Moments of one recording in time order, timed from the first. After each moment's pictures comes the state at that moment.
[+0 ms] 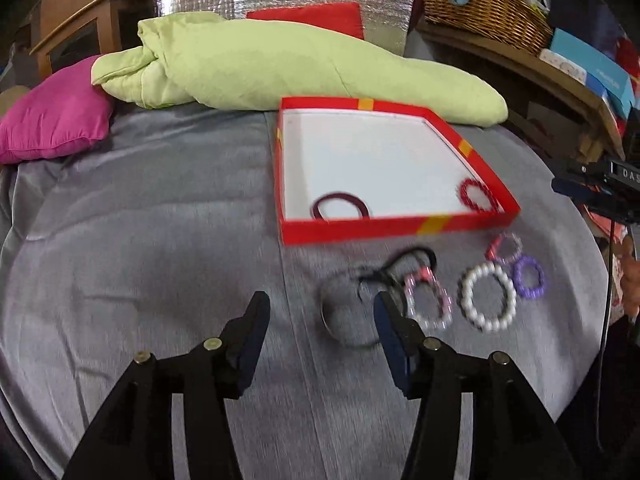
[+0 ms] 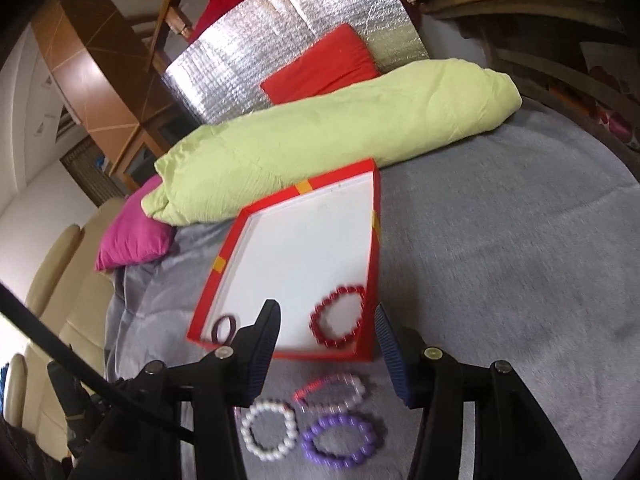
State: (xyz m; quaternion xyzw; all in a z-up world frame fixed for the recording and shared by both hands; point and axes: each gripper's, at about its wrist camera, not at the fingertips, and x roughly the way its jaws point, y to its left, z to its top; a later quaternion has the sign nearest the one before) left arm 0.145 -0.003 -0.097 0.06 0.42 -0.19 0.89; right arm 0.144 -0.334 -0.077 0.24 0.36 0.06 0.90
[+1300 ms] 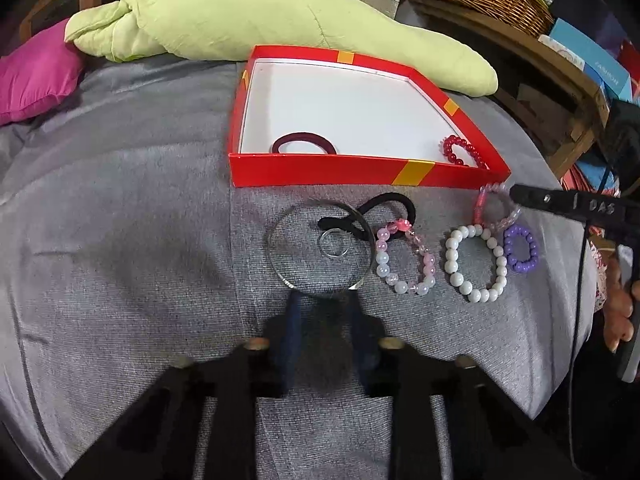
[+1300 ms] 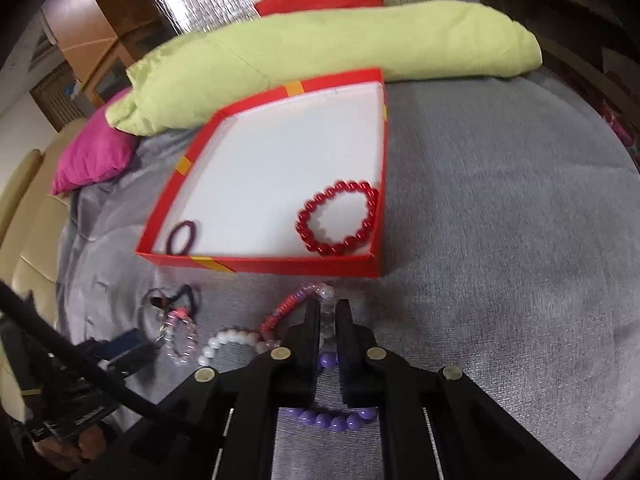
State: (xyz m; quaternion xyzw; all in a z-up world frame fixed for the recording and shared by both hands) left arm 0.140 -0.022 -0.133 0.03 0.47 -0.22 0.85; right arm 0.154 -0.279 -0.122 0.16 0.46 0.04 0.87
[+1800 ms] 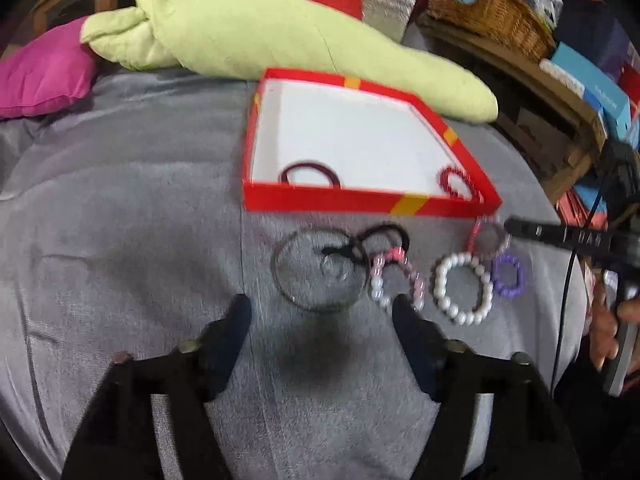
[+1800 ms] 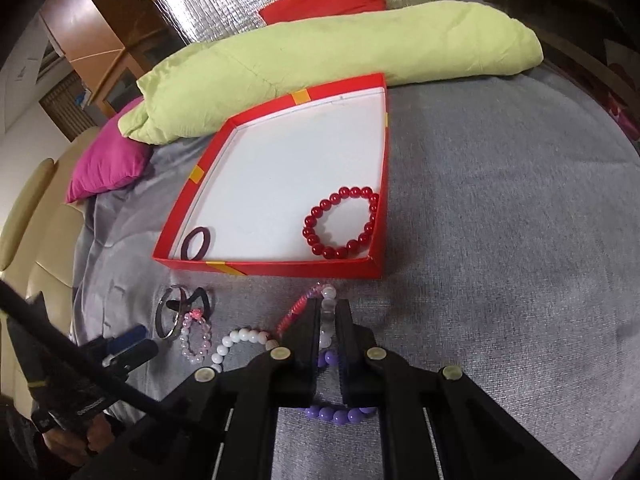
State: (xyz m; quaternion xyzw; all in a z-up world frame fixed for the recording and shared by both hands) left arm 0.138 -0.013 -0.114 -0.01 0.44 -0.21 0.87; right arm 0.150 -0.289 -0.119 0.18 0.46 0.06 0.87
